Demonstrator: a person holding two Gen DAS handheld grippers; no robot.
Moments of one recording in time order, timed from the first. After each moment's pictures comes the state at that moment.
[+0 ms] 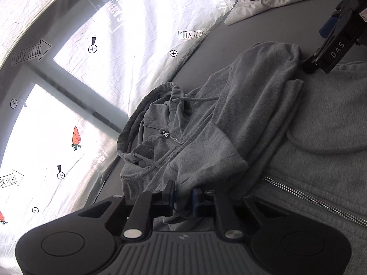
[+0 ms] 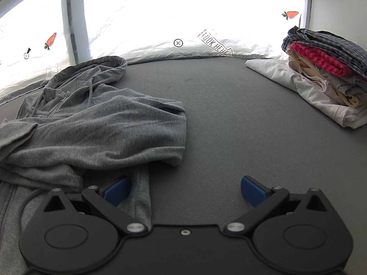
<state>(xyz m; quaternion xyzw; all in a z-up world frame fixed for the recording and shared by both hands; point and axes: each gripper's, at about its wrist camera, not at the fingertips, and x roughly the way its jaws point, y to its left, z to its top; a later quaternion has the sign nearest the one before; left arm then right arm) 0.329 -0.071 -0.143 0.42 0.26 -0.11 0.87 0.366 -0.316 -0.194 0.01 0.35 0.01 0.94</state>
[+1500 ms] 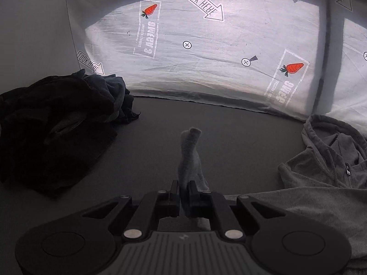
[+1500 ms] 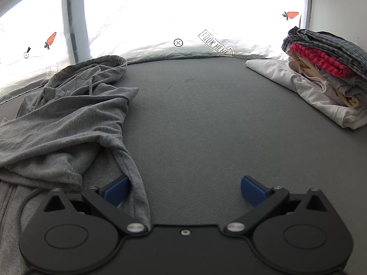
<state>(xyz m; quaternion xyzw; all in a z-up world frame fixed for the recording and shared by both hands) 0.314 0.160 -0.108 -0.10 0.34 0.30 0.89 0.366 -0.316 -0.196 0.01 0.35 0.01 0.94</state>
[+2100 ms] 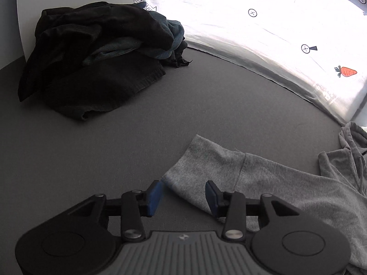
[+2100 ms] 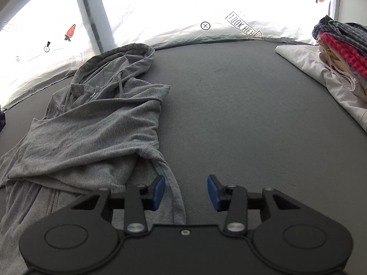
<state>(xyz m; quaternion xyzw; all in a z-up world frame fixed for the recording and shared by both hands) 0.275 0.191 -0.133 -0.20 0.36 0.34 0.84 0.386 -0.313 -0.150 0.05 0.43 0.10 0.90</state>
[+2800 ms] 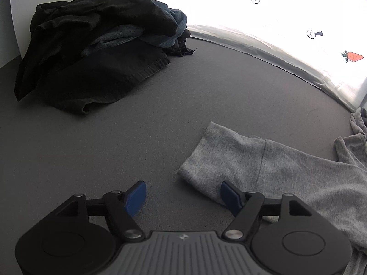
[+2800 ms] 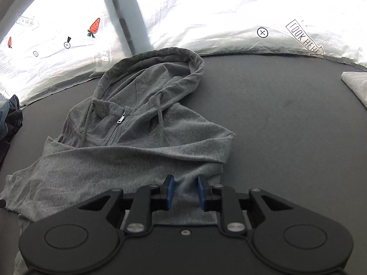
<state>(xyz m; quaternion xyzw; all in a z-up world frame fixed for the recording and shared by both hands) 0.280 0.208 -0.153 -0.17 0.38 0.35 0.84 0.498 -0.249 -0.151 0.04 0.45 0.18 0.88</state>
